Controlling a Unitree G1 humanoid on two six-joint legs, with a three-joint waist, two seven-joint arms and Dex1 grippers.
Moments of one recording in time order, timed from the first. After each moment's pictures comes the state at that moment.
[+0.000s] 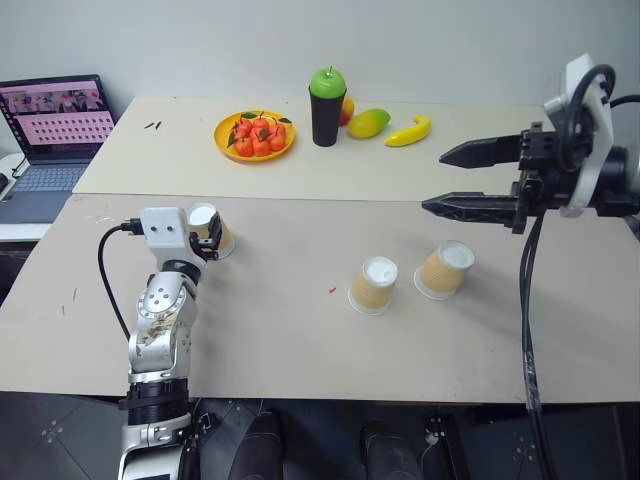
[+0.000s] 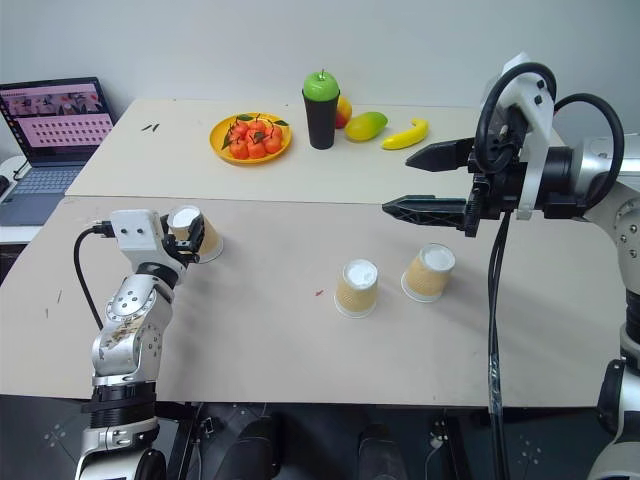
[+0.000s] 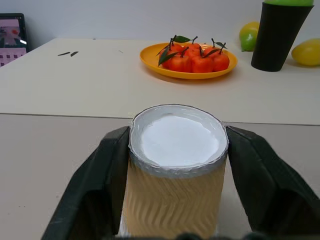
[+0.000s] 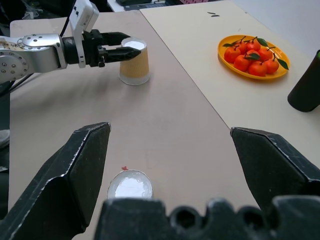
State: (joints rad) left arm -0.35 0.24 0.25 -0.09 -0.19 0.34 -0.10; right arm -0.85 -1.03 -0.09 -0.23 0.74 0.93 1.05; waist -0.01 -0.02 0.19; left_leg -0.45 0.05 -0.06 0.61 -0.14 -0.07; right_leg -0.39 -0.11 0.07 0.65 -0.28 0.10
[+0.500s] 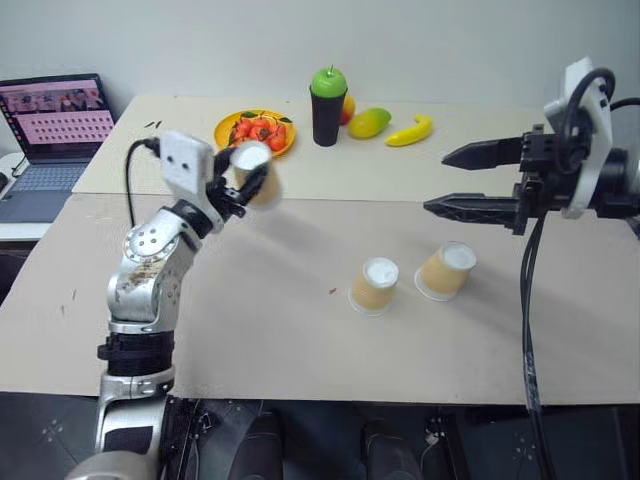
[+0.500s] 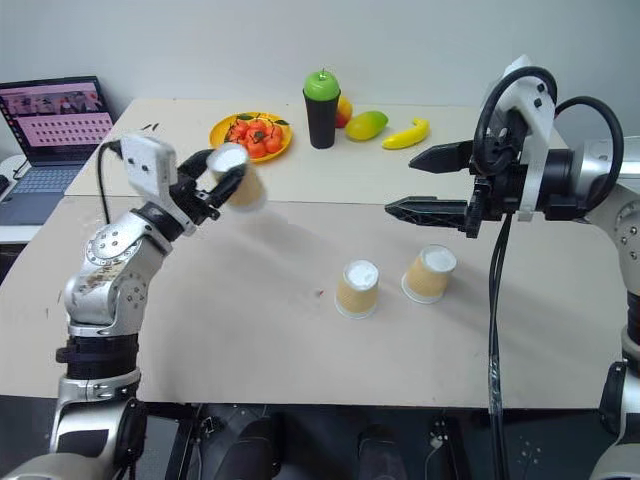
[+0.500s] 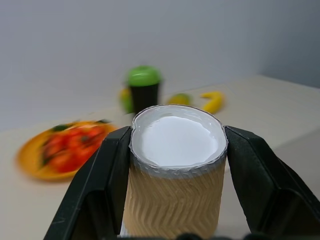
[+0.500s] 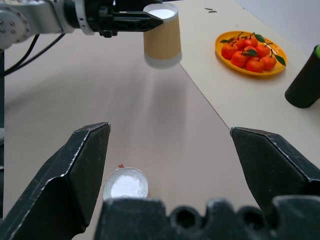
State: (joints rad) left arm -0.58 0.43 0.12 -0.17 -0.42 0.48 -0.56; right arm -0.83 -1.03 -0.09 -0.23 0.73 0.92 1.03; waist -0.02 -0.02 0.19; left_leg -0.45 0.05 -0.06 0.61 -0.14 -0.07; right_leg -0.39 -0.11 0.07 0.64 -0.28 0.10
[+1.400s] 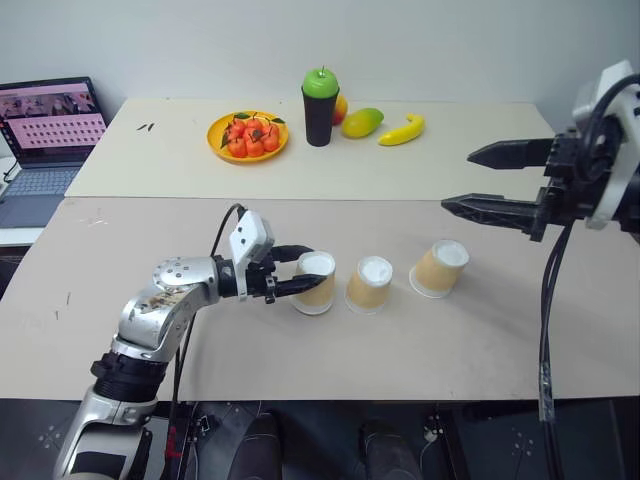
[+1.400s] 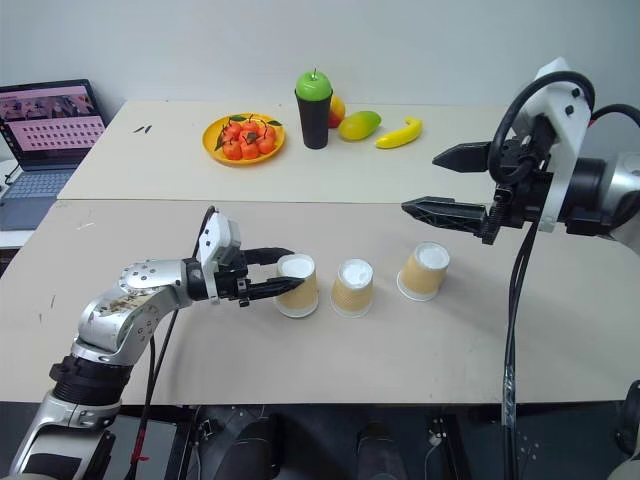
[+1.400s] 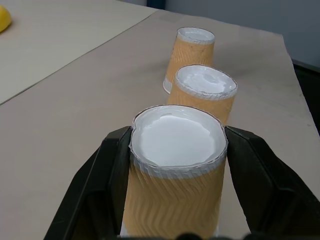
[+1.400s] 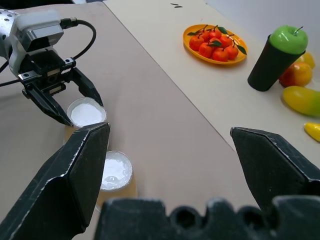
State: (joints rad) left arm -0.47 0.55 -0.11 -0.14 -0.46 0.48 -0.97; right arm -0.70 -1.09 -0.26 -0.36 0.79 0.99 0.91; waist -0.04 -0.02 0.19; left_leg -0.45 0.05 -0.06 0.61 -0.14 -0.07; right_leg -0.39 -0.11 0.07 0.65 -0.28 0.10
